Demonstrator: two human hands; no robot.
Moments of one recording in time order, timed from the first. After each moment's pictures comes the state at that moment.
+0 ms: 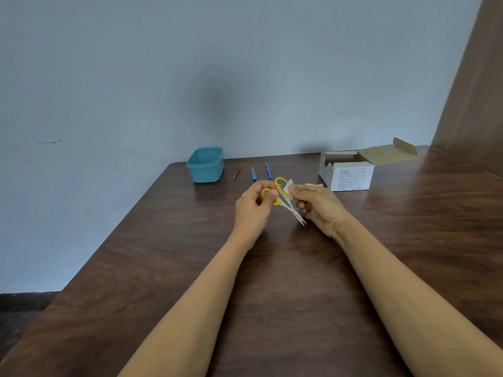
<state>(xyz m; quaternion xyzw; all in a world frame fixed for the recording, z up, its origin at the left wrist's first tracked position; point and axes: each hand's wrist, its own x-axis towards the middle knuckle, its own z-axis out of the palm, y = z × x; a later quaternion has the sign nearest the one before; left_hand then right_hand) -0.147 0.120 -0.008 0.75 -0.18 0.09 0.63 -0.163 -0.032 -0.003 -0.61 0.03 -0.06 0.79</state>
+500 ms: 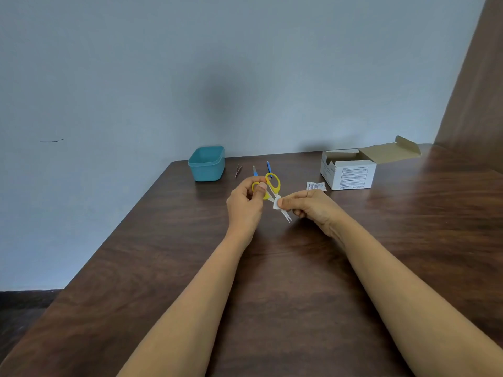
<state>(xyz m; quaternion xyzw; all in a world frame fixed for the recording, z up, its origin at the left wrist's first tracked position) -0.145 0.125 -0.003 0.74 -0.11 0.17 0.64 -0.164 -0.026 -0.002 -0.75 0.02 -0.02 0.66</state>
